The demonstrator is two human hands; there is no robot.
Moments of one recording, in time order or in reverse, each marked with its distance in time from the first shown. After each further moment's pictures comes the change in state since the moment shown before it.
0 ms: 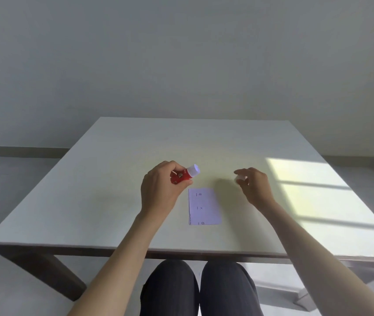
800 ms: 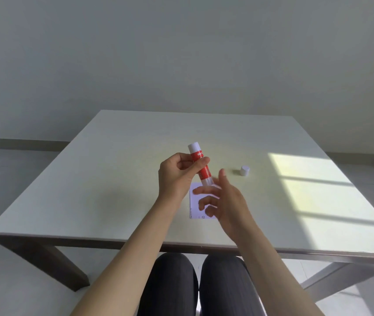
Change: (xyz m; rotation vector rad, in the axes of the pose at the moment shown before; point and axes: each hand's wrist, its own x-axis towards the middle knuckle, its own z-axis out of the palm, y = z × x) left_hand 0.004 0.025 0.019 -0.711 -0.037 -0.383; right_hand -0.086 -0.099 0.009 1.206 -0.301 0.410
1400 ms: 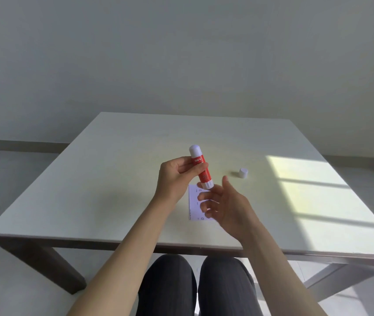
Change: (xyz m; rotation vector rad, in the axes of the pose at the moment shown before) left_hand 0.004 -0.004 -0.008 -0.077 -0.190 0.019; right_hand 0.004 -0.002 -0.012 0.077 -0.061 0.149
